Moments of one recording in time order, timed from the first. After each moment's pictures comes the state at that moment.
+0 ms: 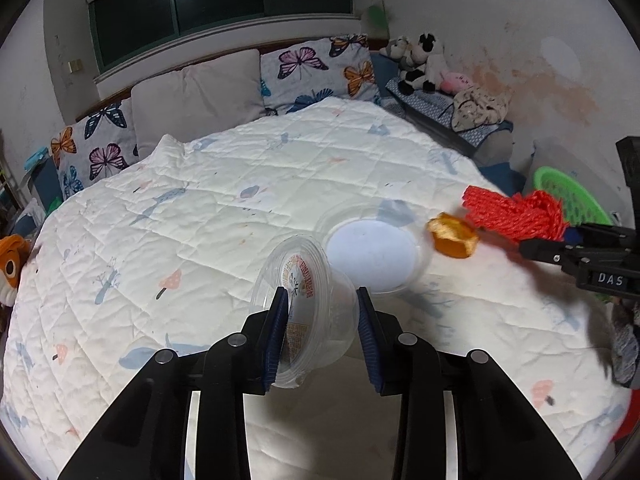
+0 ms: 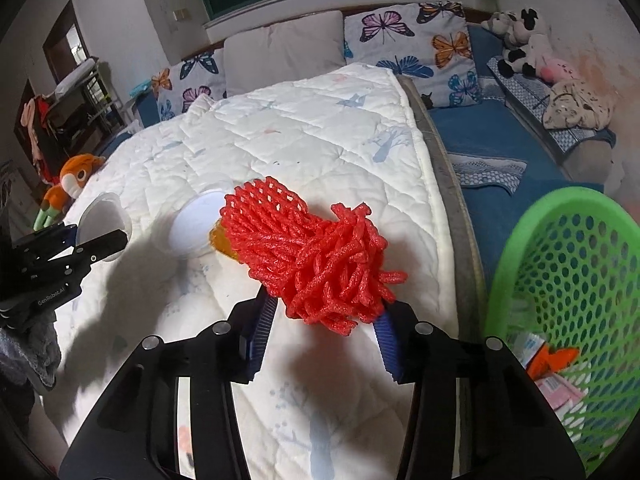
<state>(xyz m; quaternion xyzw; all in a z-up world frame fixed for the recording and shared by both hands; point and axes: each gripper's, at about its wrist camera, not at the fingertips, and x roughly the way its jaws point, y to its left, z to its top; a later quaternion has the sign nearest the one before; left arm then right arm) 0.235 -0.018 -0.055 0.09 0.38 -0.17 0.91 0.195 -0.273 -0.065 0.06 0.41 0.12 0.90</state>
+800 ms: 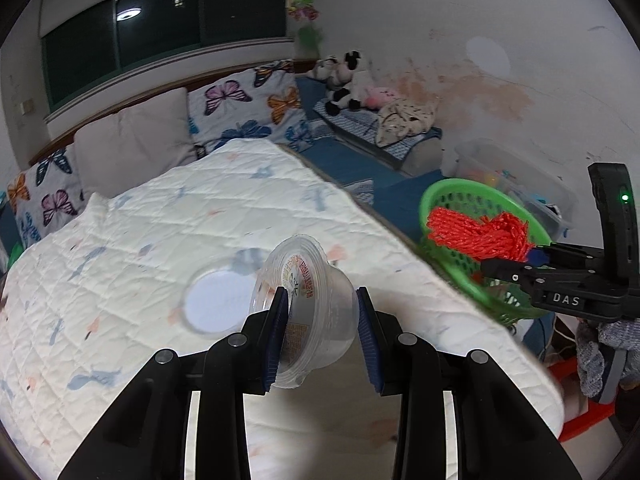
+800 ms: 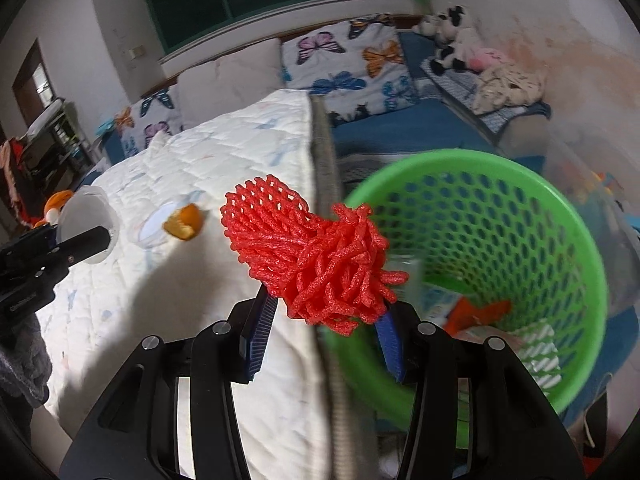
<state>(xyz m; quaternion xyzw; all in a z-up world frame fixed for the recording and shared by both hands) 0.186 -0.119 -0.015 0.11 0.34 -0.26 0.90 0.120 -0.367 -0.047 0.10 0.39 0.02 0.92</state>
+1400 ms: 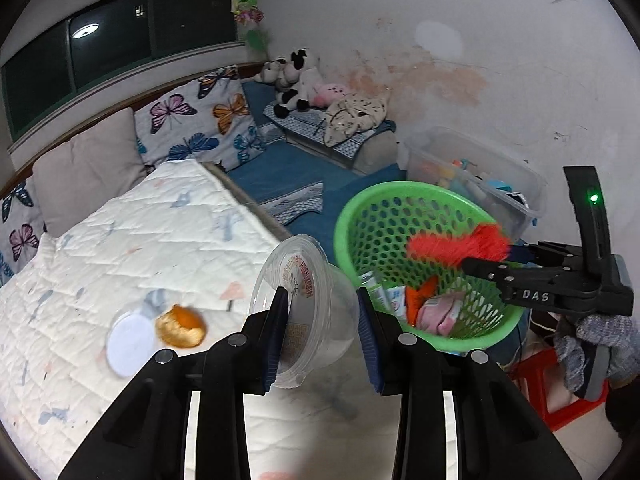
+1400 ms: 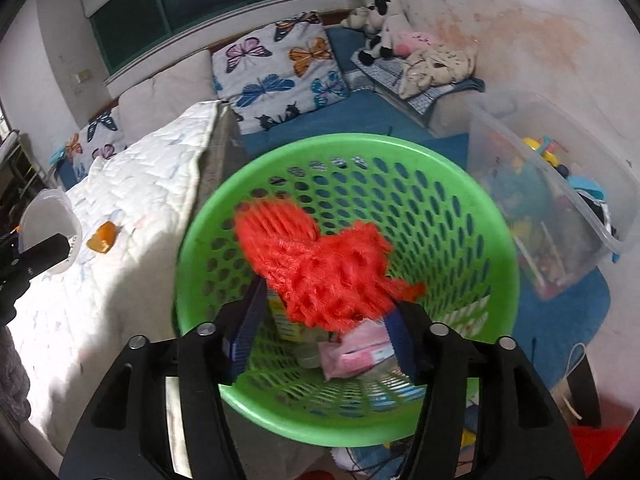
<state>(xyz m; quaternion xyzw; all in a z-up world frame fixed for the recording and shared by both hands) 0.174 -0.214 -0.010 0.13 0.34 -0.33 0.87 0.097 -0.453 -0.061 0.12 0.40 -0.06 0.91</state>
